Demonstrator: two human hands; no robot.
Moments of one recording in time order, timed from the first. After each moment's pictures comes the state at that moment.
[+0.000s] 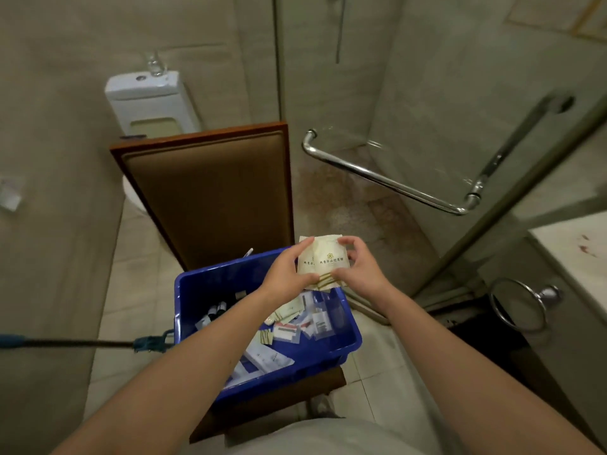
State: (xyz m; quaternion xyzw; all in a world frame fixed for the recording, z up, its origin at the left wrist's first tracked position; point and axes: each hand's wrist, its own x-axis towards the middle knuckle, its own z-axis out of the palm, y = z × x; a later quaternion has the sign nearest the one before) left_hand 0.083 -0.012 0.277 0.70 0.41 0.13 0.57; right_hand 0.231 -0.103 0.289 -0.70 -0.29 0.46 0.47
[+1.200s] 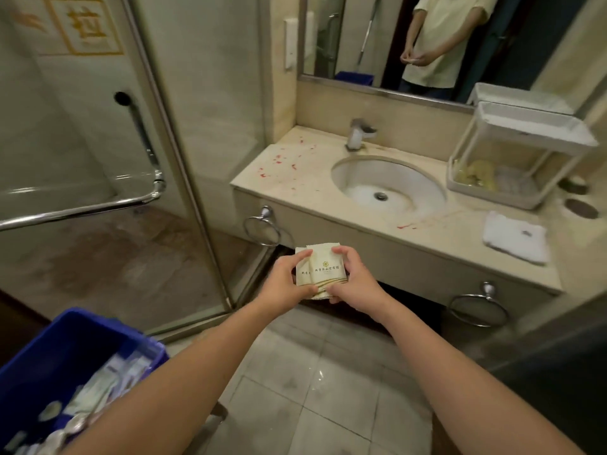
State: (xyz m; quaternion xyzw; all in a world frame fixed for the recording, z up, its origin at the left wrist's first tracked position) left_hand 0.245 -0.401 0.305 0.82 0.02 -0.08 0.57; right_hand 0.257 -0.575 0.328 -0.78 -0.02 0.19 0.60
